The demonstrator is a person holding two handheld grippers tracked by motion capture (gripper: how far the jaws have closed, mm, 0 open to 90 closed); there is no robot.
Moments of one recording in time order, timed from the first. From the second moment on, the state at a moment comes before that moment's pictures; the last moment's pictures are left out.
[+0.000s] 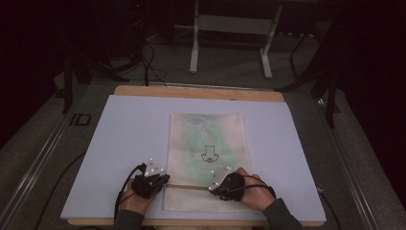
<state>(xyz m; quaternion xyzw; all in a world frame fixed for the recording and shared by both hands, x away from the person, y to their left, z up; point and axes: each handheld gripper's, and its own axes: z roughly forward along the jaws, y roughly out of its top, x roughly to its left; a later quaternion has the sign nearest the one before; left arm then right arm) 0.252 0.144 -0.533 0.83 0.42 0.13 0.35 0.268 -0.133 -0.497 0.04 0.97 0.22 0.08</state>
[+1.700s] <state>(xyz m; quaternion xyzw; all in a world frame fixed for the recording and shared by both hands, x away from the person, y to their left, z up) 0.252 0.144 -0.533 0.83 0.42 0.13 0.35 0.268 -0.170 -0.493 0.07 0.97 0.23 0.08</state>
